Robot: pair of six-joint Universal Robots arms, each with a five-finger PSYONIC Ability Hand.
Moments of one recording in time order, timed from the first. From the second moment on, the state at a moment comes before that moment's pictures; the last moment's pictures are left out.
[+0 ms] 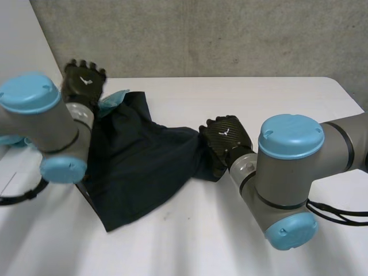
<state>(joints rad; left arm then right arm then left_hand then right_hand) 4.35 -2.13 -1.30 3.47 -1.74 3.80 2.23 -1.01 1.38 -0.15 1.60 2.79 0.19 0.20 0.21 0.20 0.04 0.37 0.42 0.40 0.40 0.22</state>
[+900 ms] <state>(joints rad) 4.14 -1.94 -1.74 3.21 -1.82 3.31 2.15 -1.01 1.43 -0.12 1.53 2.80 0.58 0.57 0.57 0.58 0.40 0.47 0.55 0.55 0.55 0.36</state>
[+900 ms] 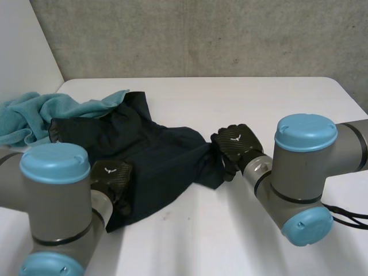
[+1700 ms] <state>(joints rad) 4.17 -1.95 -1.89 3.38 -1.82 3.56 2.09 -0.95 1.30 0.09 1.53 3.08 0.78 0.80 0.79 0.79 0.59 0.34 0.41 0.39 0.38 0.20</state>
